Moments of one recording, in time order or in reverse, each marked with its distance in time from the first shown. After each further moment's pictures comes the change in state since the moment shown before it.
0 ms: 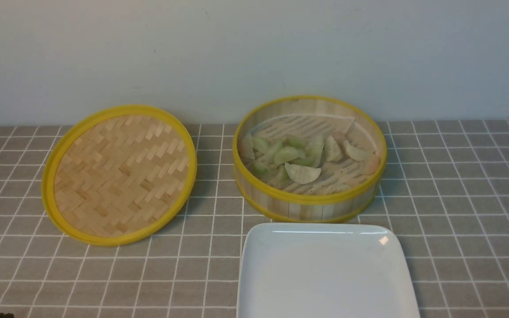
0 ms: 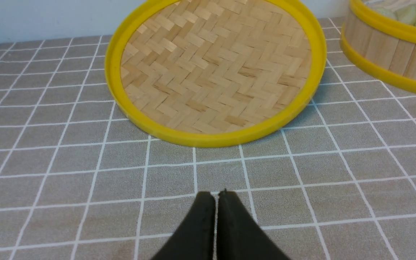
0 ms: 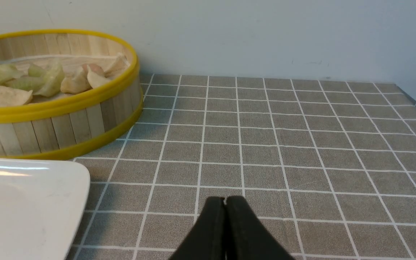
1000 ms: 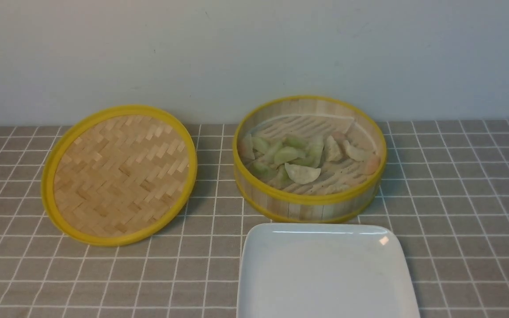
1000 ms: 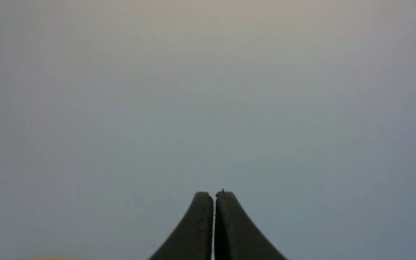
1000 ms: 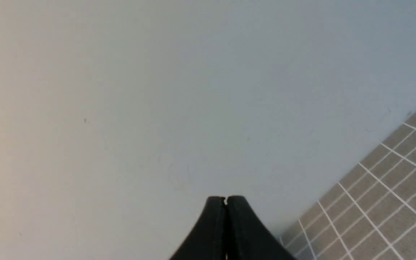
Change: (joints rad) right arm 0.000 0.000 0.005 0.614 -0.415 0.266; left arm 0.000 0.300 -0.493 -0.209 -0.302 -0.357
